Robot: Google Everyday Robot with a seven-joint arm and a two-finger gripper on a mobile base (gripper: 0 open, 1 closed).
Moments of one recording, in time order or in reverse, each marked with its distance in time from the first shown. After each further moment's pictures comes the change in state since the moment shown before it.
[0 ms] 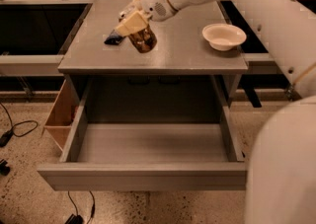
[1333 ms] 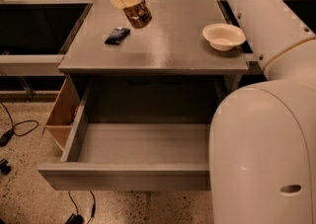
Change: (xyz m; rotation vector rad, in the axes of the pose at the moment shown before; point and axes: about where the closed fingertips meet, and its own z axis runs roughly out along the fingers) arm -0.043 -0.071 0.001 0.113 -0.082 0.001
